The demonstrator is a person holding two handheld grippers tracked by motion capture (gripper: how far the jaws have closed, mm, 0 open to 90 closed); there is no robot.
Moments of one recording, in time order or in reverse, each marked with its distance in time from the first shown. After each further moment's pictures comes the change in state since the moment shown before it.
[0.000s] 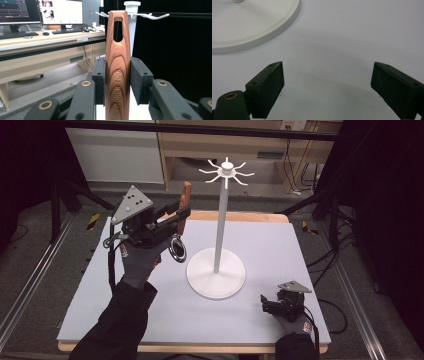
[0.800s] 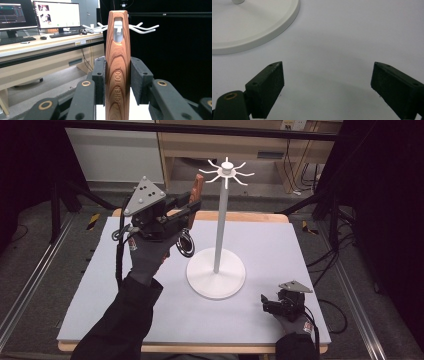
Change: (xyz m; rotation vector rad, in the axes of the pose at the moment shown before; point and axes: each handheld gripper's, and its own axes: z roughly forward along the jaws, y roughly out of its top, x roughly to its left) left arm -0.015 0.018 0.014 0.002 -0.012 0.038; right arm -0.002 0.000 0.000 -0.001 0.005 0.013
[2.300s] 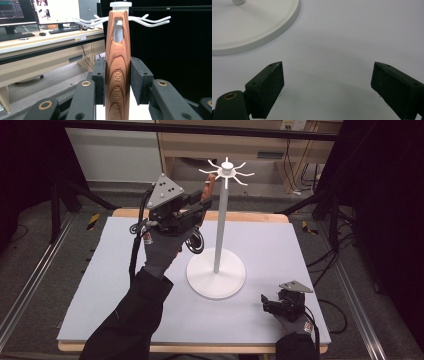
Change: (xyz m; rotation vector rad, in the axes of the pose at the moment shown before) left arm -0.003 -0.004 0.031 0.026 0.013 0.005; right arm -0.001 0.000 0.000 -0.005 0.005 0.004
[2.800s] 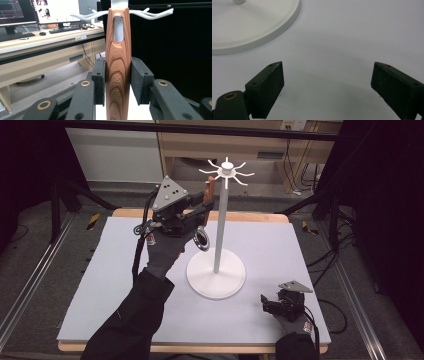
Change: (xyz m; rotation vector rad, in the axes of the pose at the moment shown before) left arm -0.002 -0.005 0.005 0.016 0.000 0.013; right arm 0.001 0.000 0.001 0.005 0.002 -0.002
